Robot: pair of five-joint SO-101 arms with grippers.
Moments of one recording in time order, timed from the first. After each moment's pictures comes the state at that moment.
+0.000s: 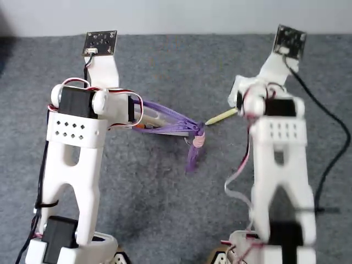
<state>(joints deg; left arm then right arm) 7.9 -8.4 -10.2 99.4 17.6 -0.5 -8.1 3.5 61.3 -18.6</state>
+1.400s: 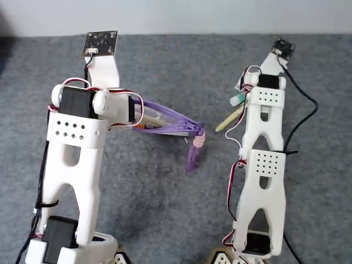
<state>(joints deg) 8.0 -8.4 -10.2 99.4 17.6 5.4 76.0 -80.9 71.2 -22.3</state>
